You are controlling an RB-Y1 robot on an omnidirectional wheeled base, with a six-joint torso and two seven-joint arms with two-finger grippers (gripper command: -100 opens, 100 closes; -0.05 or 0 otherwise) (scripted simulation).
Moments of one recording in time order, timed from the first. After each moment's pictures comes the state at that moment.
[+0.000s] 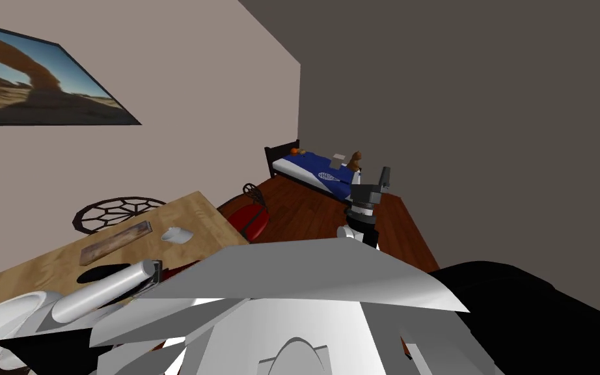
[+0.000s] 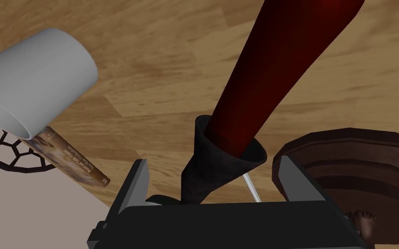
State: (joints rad) left arm 0.33 0.42 0.73 -1.39 0.24 0.98 -0.16; right arm 0.51 0.04 -0.01 -2.35 -0.07 -0.55 -0.14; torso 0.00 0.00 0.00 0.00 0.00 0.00
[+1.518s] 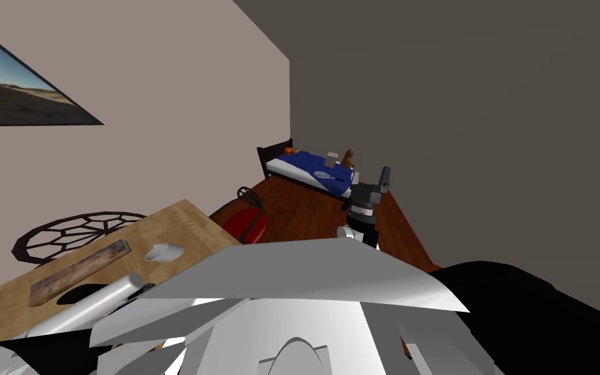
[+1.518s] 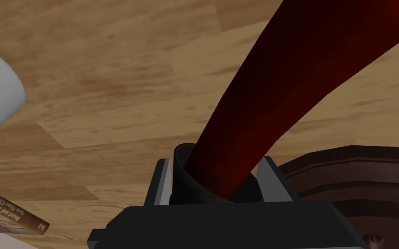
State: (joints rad) left arm 0.31 0.43 0.81 -1.19 0.26 1.10 -0.16; right arm 0.51 0.04 -0.01 -2.35 -0.07 -0.55 -0.14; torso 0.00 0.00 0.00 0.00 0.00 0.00
